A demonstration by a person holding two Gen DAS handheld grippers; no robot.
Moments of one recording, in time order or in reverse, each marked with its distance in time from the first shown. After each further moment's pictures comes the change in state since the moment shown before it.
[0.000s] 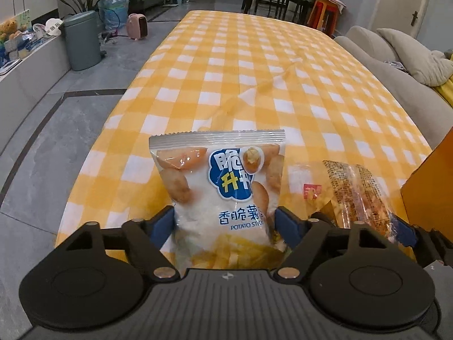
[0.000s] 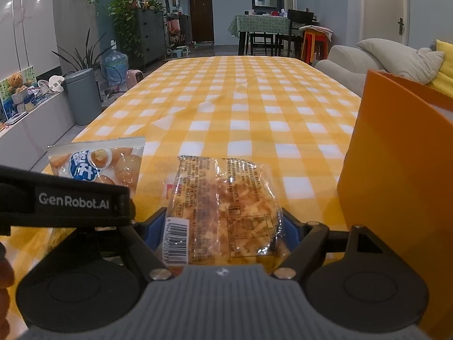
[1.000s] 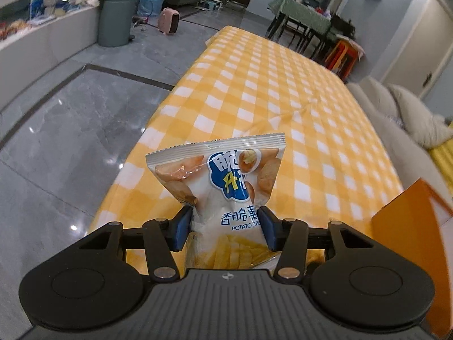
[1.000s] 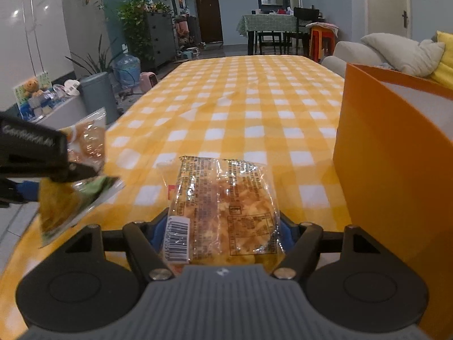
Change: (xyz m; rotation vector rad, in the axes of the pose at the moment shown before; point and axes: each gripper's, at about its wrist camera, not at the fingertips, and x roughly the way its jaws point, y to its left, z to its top) left arm -0.066 0.057 -0.023 -0.267 -0.064 -0.082; right arm -0.061 0.003 -0.025 0.038 0.003 0.075
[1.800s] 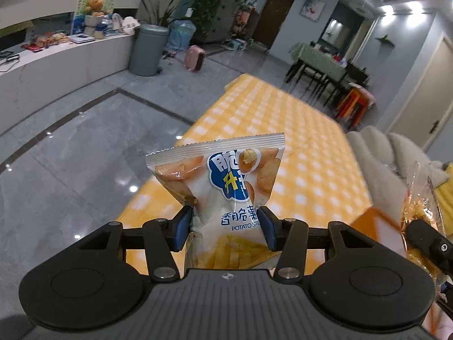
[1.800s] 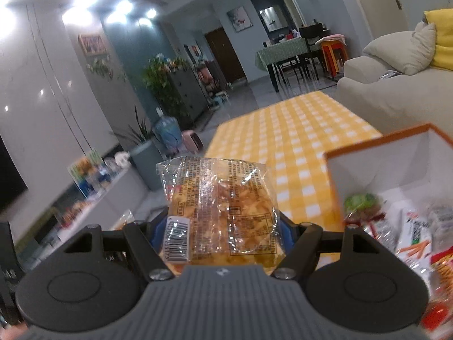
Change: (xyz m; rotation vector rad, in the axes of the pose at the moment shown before) left arm -0.120 -0.043 -0.025 -0.100 -0.178 0.039; right arm -0.170 -0.041 0.058 0.231 -0.172 0.242
